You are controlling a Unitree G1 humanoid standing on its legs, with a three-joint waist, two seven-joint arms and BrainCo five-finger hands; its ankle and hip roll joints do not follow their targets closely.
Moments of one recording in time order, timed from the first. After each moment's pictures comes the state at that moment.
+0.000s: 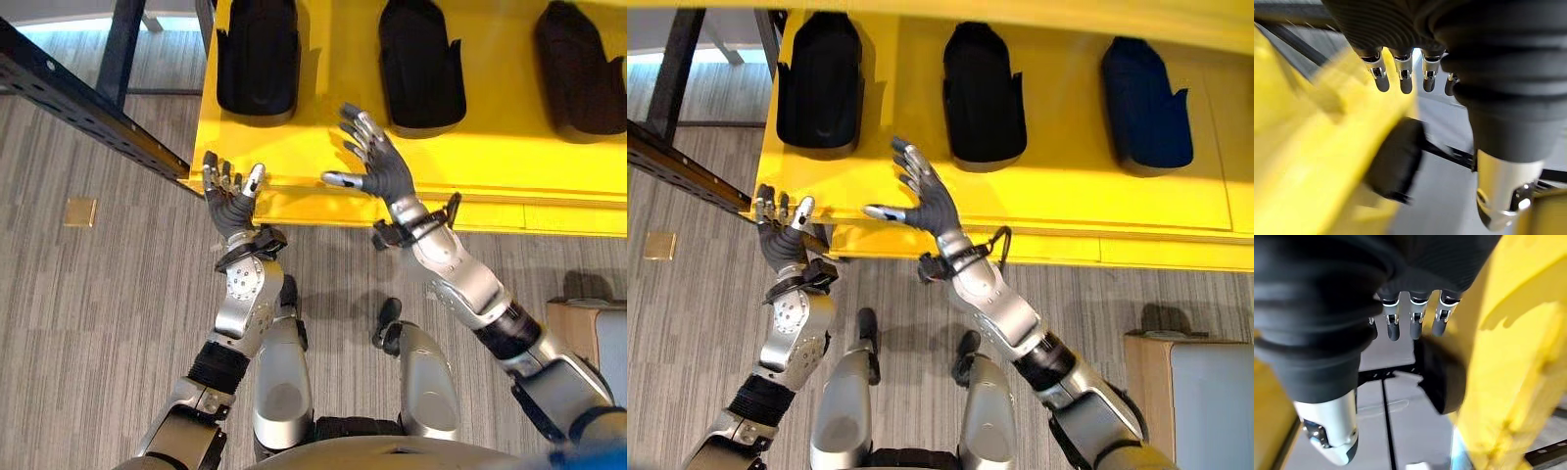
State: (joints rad) left arm -0.28 0.26 -0.23 0.01 -0.56 -0.43 0.70; right arm -0.47 -0.39 0.53 -0.16 0.47 0.04 -0.27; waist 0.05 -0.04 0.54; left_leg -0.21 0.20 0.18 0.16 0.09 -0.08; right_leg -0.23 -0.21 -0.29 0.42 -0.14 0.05
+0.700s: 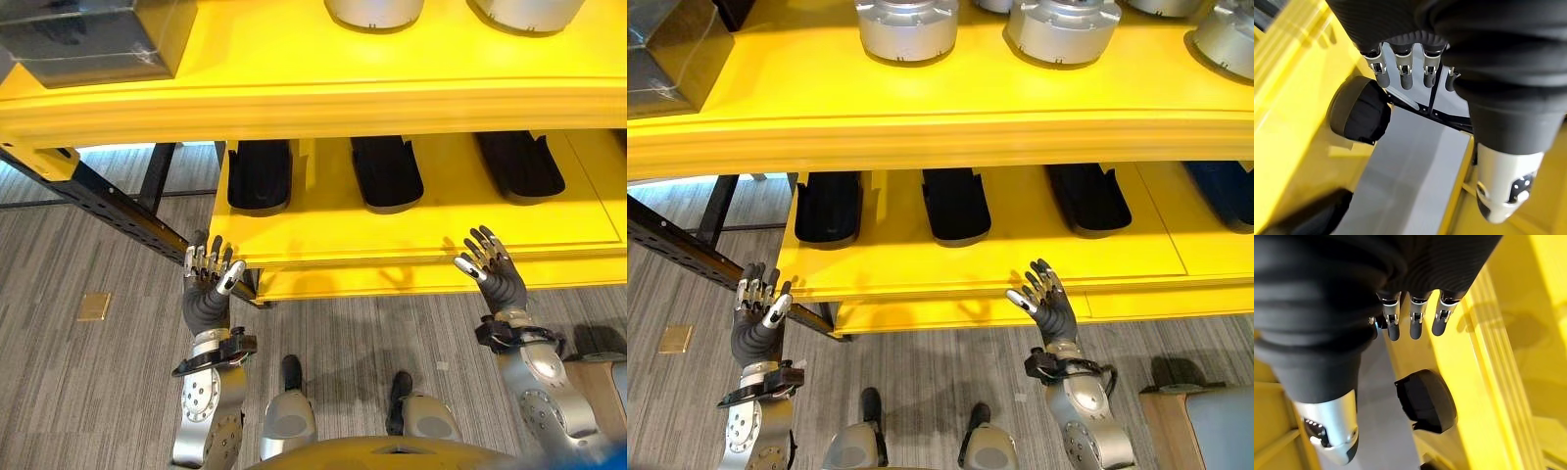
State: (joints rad) left arm 0.31 0.28 -0.19 -0.20 -0.62 -0.51 0.24; right arm 0.20 -0.45 0.16 -0.16 0.69 -0.15 -0.18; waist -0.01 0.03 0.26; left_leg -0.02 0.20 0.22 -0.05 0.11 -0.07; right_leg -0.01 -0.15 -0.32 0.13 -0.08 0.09
